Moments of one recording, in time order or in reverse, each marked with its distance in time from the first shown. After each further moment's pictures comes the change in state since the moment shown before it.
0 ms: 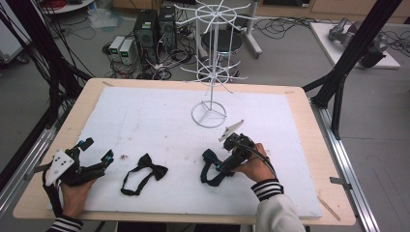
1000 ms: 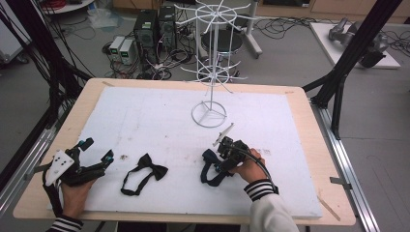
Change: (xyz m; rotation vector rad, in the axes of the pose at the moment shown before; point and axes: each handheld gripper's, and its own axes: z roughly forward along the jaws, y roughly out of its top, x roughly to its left) left arm 0.000 0.000 0.000 -0.001 0.001 0.001; right arm 0.004 0.002 0.022 0.129 0.029 -0.004
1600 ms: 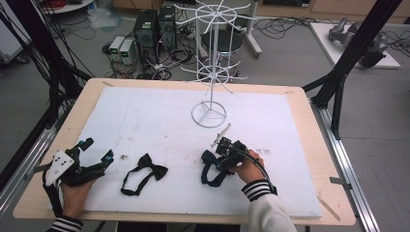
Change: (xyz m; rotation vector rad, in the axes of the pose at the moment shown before) left arm 0.000 0.000 0.000 0.000 0.000 0.000; right arm 0.002 0.003 0.002 0.034 -0.001 -0.020
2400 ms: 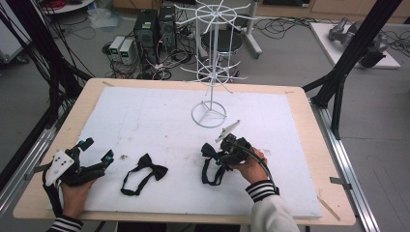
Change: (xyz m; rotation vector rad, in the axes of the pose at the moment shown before) left arm 0.000 0.000 0.000 0.001 0.000 0.000; right arm -0.001 -0.004 -0.020 -0.154 -0.005 0.030
